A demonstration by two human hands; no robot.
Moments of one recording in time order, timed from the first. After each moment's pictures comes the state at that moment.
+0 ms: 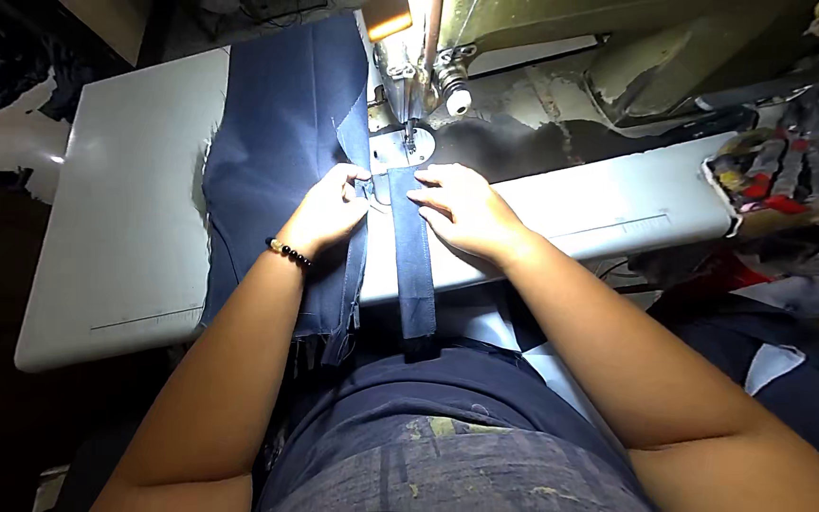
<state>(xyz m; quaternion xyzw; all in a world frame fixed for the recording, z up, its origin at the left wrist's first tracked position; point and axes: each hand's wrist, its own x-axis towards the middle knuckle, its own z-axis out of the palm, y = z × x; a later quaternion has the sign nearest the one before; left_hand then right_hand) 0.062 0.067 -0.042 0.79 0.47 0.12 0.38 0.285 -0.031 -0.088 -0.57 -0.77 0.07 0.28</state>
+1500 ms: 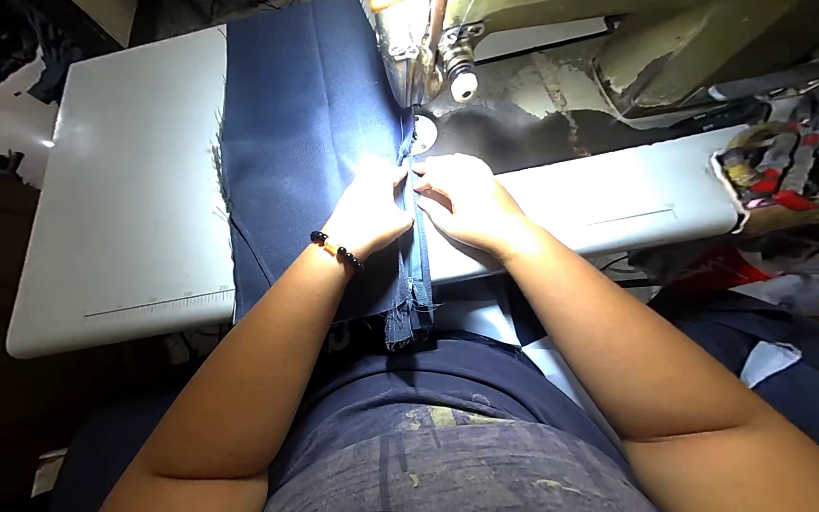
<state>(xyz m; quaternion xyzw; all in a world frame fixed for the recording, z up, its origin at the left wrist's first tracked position) 0.111 0.032 -0.025 0.85 0.45 0.03 0.28 0.285 -0.028 -0.087 -0.56 -0.77 0.08 0.29</state>
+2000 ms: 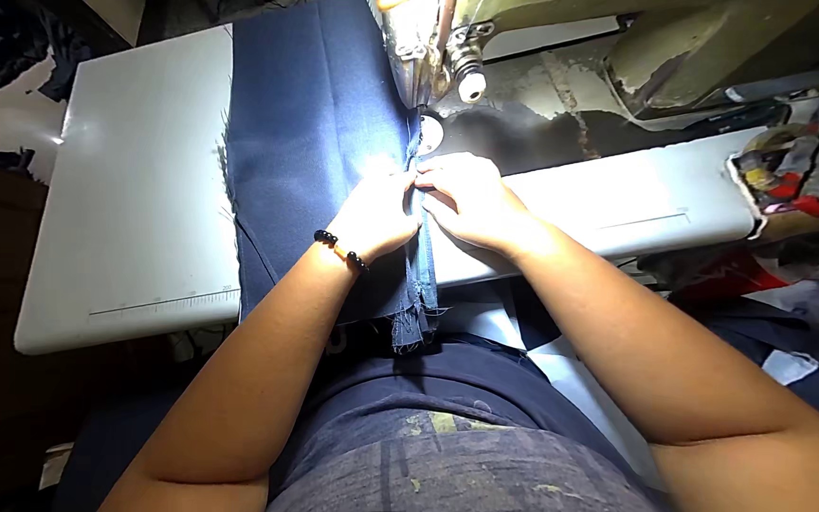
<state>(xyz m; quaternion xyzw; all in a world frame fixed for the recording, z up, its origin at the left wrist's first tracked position) 0.110 0.033 -0.028 0.88 0.41 0.00 0.22 0.286 -0.025 -0.081 -0.57 -0.77 0.10 0.27</state>
